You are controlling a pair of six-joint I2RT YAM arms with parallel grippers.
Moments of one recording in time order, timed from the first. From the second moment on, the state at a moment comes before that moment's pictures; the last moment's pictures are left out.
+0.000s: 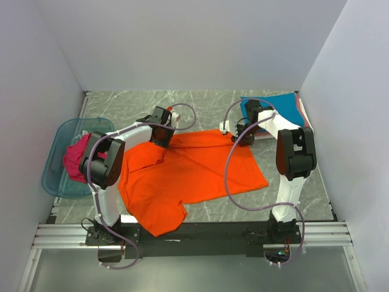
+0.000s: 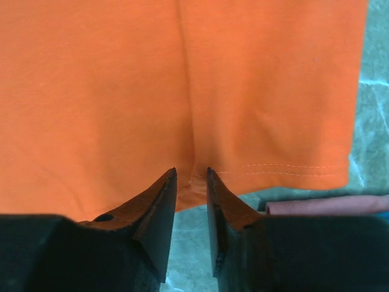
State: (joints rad) left arm -0.42 1.92 1.29 -0.39 0.06 -0.02; right arm 0.15 1.98 1.44 -0.83 -0.37 -1.40
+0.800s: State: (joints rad) left arm -0.42 1.88 1.28 -0.46 0.09 -0.01; right arm 0.15 1.92 1.32 -0.64 -0.29 -1.34
